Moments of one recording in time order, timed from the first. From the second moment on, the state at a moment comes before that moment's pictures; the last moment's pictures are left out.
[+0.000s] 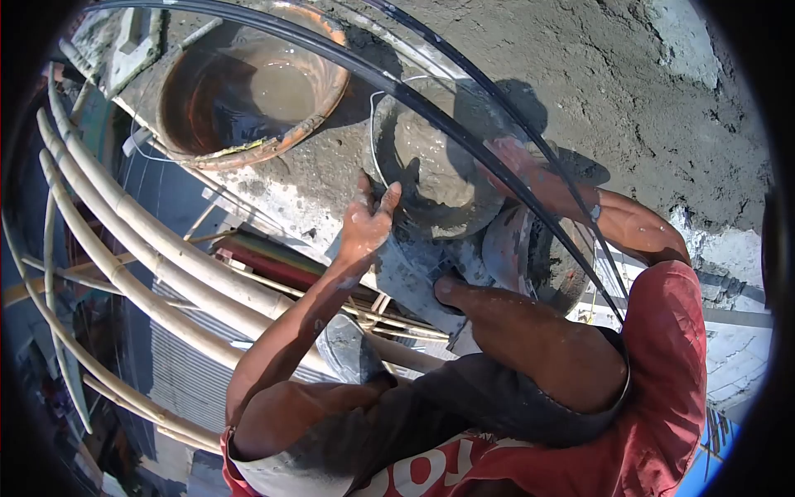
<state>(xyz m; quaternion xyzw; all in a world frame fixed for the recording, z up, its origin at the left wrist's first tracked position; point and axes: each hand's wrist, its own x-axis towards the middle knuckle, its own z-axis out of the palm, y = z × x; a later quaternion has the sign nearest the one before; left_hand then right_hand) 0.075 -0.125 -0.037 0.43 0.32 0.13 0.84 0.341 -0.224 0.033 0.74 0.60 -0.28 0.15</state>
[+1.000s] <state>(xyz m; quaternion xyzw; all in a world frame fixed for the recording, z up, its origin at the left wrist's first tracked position) 0.092 -0.025 -0.110 0.54 0.11 -0.06 0.84 0.322 -0.243 0.069 0.61 0.75 -0.01 0.25</state>
